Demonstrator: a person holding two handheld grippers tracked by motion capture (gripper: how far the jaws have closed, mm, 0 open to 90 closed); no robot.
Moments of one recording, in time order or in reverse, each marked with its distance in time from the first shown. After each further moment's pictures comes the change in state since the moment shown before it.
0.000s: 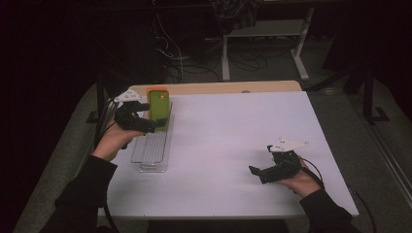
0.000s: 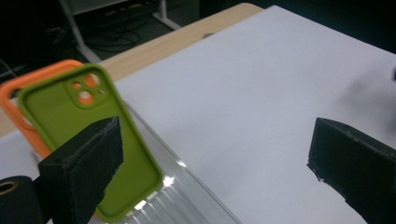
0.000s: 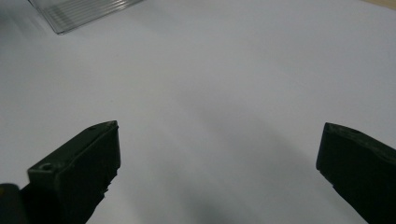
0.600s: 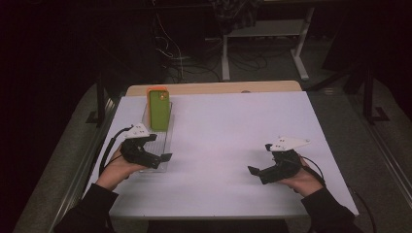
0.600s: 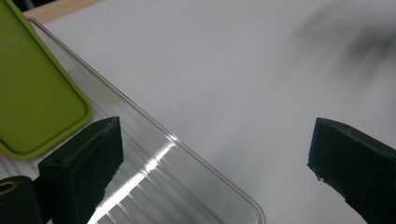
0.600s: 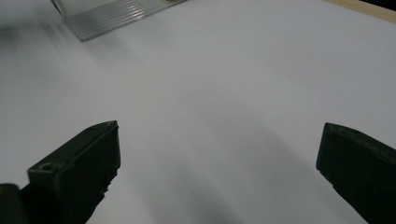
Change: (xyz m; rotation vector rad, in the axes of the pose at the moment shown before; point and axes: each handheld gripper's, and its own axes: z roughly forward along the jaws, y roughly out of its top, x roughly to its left) left arm -0.038 -0.070 0.008 0.097 -0.066 0.070; right arm 0.005 0.010 -0.008 -0.014 0.040 -0.037
